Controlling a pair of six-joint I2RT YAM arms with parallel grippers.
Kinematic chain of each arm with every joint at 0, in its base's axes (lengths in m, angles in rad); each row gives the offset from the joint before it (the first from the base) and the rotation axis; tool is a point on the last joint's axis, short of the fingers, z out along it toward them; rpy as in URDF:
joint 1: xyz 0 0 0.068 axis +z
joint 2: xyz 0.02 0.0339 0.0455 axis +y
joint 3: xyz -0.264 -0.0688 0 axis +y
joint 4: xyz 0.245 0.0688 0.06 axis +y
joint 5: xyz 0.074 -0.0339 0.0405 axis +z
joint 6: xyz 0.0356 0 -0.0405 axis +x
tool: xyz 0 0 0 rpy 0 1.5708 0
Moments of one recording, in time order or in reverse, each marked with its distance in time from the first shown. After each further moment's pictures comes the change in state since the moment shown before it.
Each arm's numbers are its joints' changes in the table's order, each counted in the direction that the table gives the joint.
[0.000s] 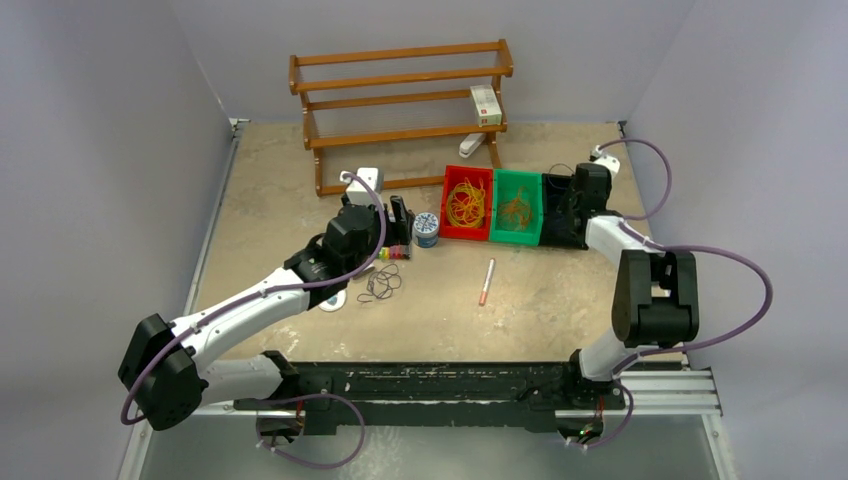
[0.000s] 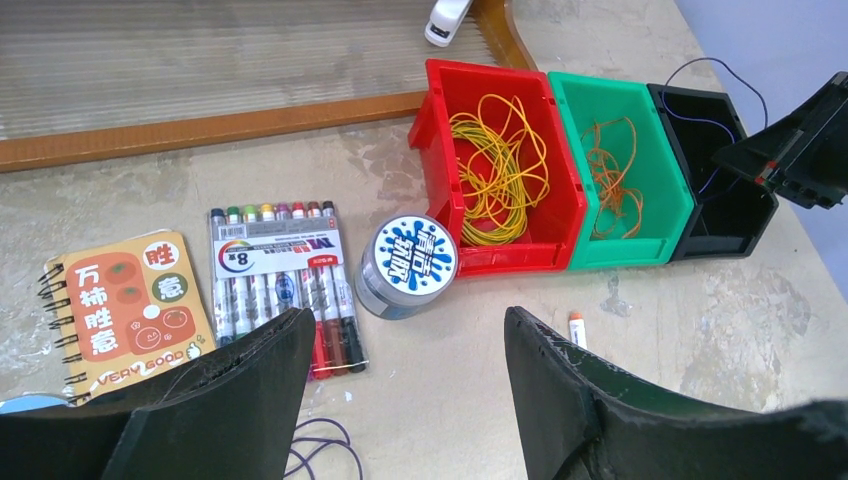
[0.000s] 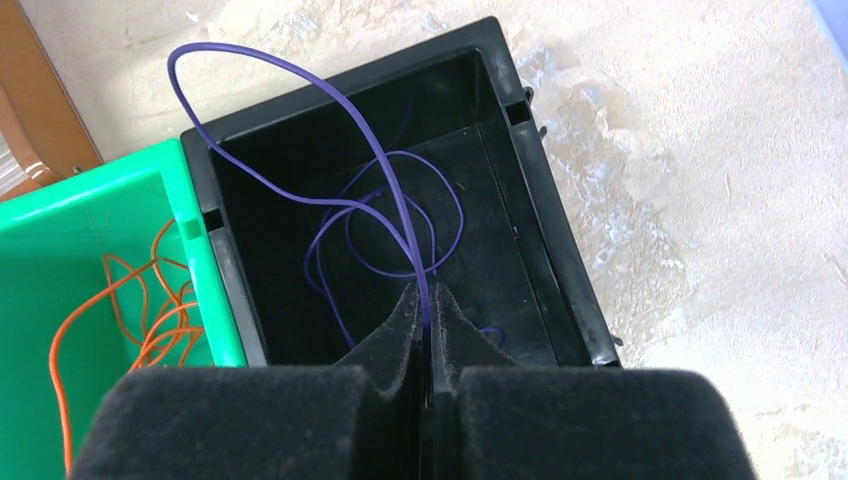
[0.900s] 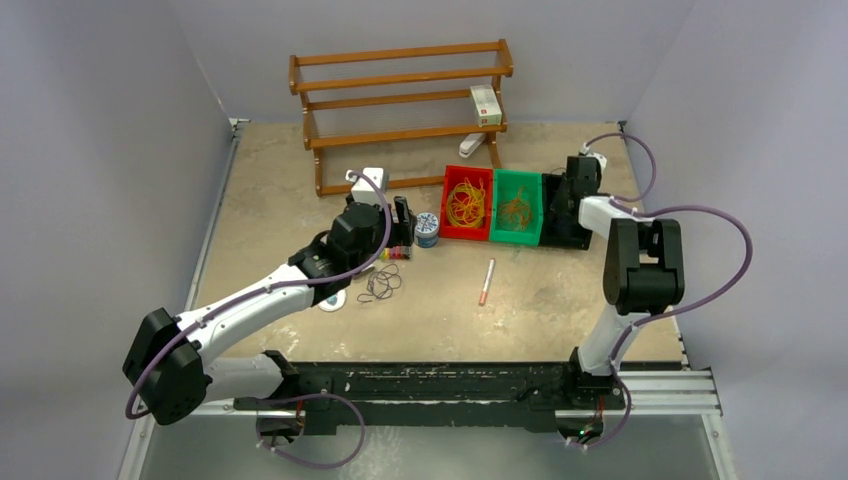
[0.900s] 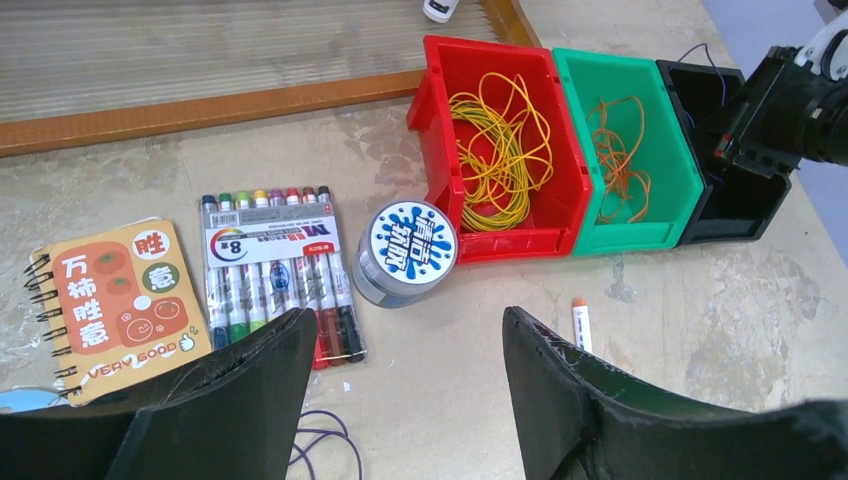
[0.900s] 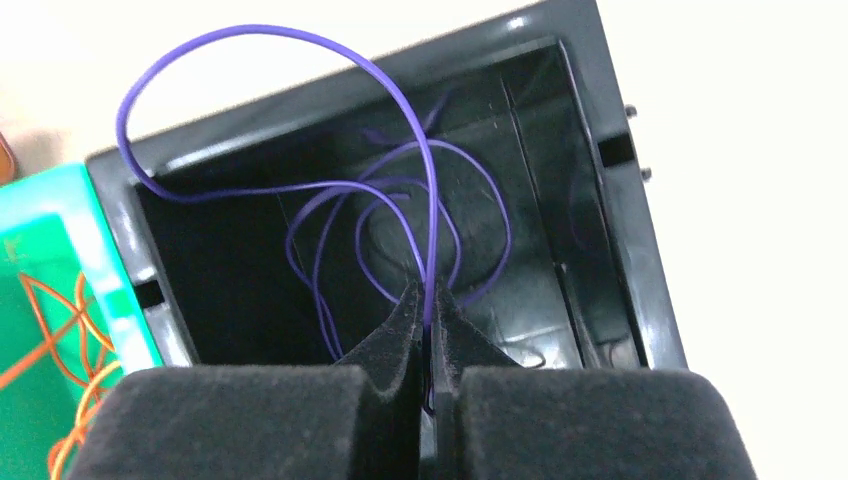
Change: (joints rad) left arm 0.000 0.034 -0.020 0.028 -0.023 -0.010; right arm 0.000 0.200 -0.159 0.139 0.036 0.001
